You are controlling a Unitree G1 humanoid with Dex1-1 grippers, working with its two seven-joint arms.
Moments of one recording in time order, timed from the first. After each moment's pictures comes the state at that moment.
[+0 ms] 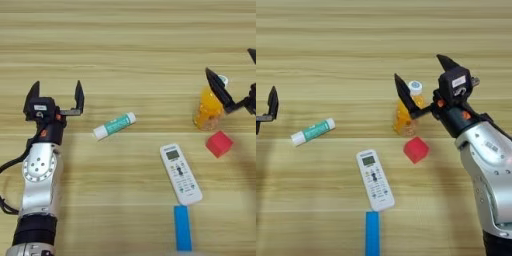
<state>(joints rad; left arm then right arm) -0.11 0.12 0.16 0.23 -0.12 -0.42 -0.11 -0.01 -0.40 -0.14 -0.64 0.33 0.43 0.36</state>
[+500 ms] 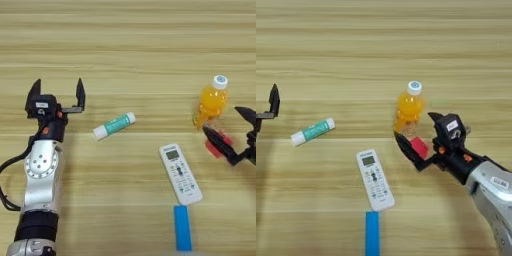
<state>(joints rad) -0.13 0.12 0.15 0.25 -0.11 -0.43 -0.10 0.22 -0.48 -0.09 -0.62 0.38 0.58 0.45</state>
